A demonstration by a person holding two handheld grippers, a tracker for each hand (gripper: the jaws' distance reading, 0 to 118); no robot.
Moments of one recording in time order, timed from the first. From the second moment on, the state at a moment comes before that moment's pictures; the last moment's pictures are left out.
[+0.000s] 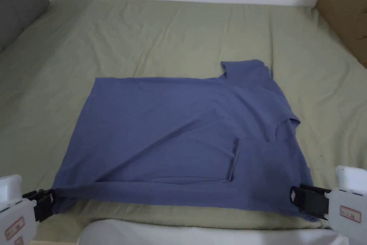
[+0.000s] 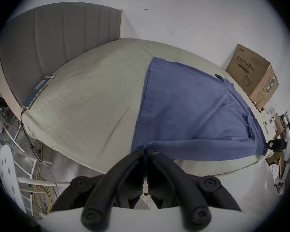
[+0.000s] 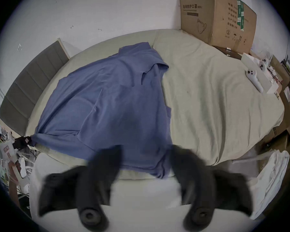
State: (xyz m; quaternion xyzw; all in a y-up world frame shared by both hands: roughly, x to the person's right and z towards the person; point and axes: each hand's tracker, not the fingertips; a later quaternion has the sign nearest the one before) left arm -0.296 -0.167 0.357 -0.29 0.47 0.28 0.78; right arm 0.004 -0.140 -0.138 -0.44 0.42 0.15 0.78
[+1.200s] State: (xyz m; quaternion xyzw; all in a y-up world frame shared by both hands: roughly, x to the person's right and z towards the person) left arm -0.440 -0.152 0.246 -0.41 0.46 0.22 0.76; right arm -0.139 -0.139 -0.250 -0.48 0.39 0.16 0.77
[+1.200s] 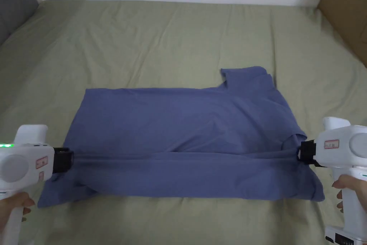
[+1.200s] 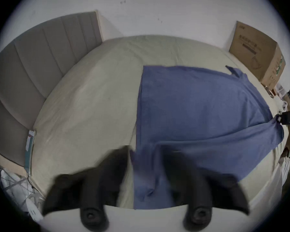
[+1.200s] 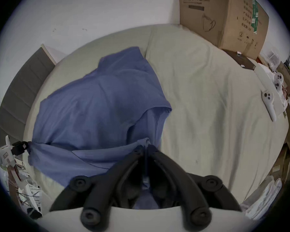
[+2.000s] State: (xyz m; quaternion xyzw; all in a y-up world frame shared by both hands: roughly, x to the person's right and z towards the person) left arm -0.328 -0.144 0.331 -0.32 0.48 0.30 0.76; right arm -0.028 -0.151 -0.176 -0.47 0.39 0.15 0.77
